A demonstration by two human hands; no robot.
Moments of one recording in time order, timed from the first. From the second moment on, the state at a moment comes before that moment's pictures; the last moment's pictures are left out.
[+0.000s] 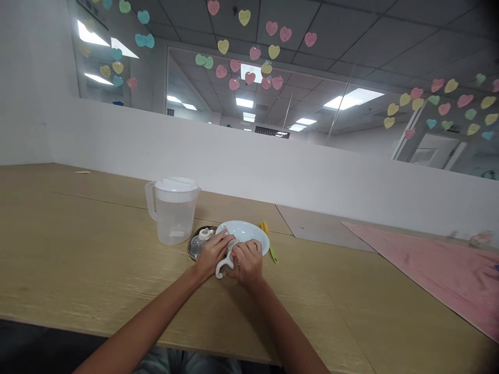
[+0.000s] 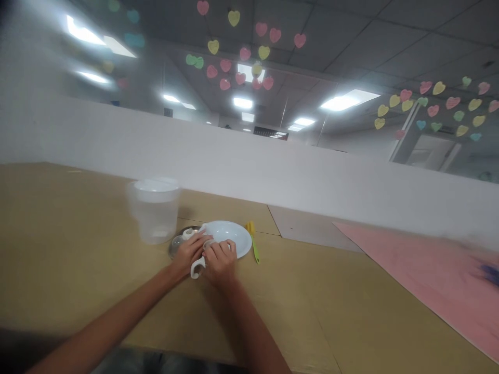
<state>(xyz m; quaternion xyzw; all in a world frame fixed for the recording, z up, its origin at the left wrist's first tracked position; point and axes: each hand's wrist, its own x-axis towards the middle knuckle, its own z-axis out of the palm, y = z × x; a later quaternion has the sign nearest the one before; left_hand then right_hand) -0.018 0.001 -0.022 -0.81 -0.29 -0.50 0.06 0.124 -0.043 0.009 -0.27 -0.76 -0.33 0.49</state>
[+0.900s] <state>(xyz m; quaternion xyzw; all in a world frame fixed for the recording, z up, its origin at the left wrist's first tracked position) -0.005 -0.005 -0.023 -0.82 -0.29 -0.49 -0.04 0.125 -0.046 0.010 -0.30 -0.79 -0.05 0.53</state>
